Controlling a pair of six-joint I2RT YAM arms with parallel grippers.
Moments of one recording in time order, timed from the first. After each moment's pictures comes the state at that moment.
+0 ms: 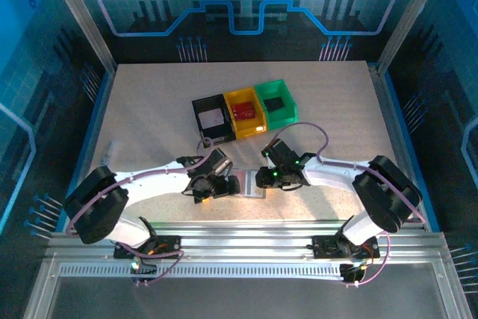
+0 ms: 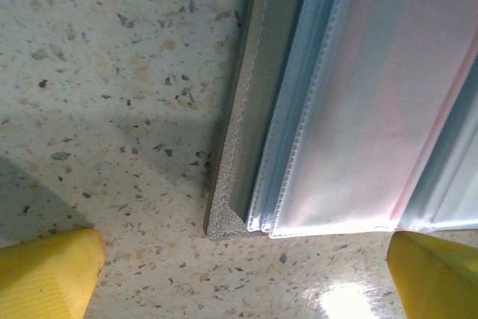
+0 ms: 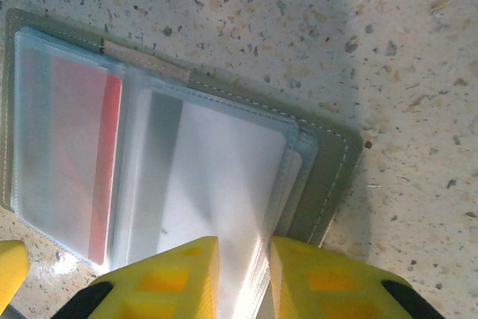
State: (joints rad) left arm -0.79 1.45 0.73 -0.56 0.10 -1.03; right arm 0.73 1.54 0.71 -0.26 -0.21 0.64
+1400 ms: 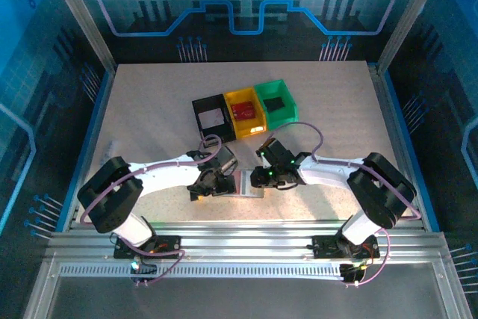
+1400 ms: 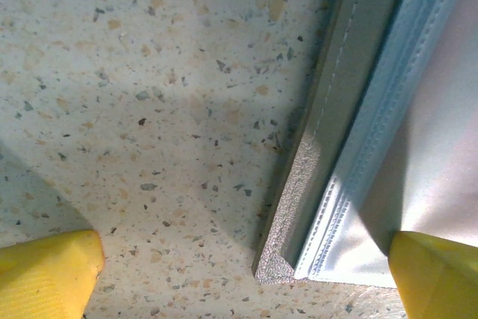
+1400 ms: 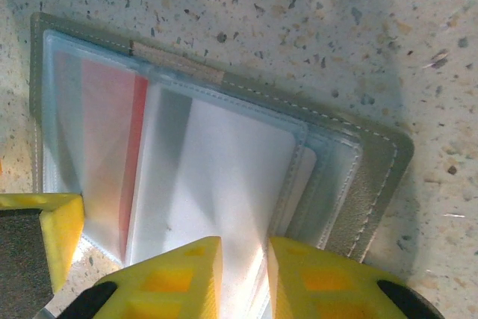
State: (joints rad) left arm -0.79 1.57 0.82 -0.69 0.00 -1.03; right arm 0.75 1.58 0.74 -0.23 -0.25 0.66
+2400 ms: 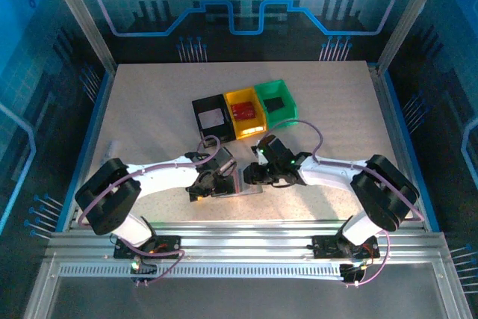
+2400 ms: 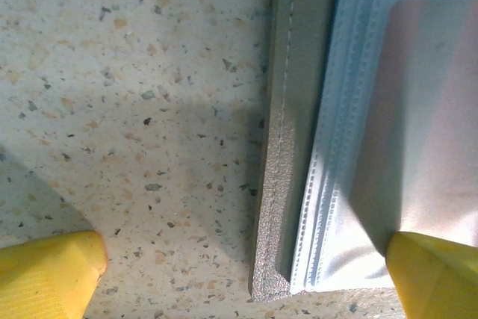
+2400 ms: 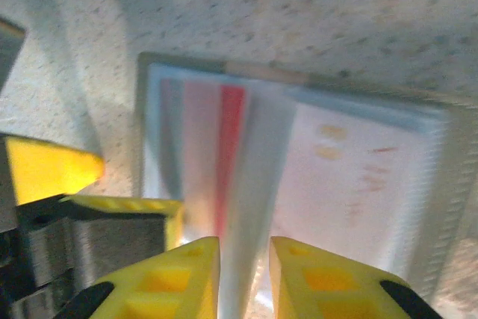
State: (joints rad) left arm -0.79 1.55 0.79 -0.67 0.00 -1.03; right arm 0.78 1.55 0.75 -0.13 -0.34 0.72
